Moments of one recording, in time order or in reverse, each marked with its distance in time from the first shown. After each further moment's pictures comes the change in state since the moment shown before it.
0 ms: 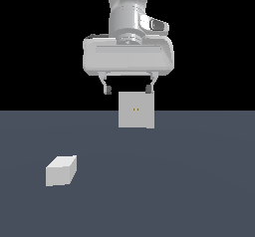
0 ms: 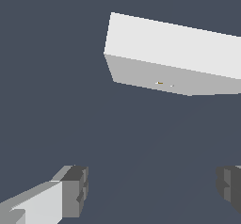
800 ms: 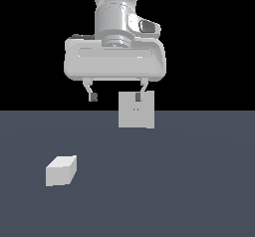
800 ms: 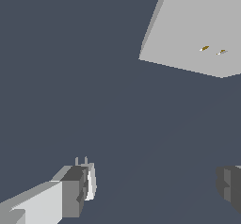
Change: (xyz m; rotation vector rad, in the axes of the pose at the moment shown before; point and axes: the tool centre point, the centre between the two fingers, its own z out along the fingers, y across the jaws) arm -0.025 -0.026 0.020 0.002 0.025 -0.037
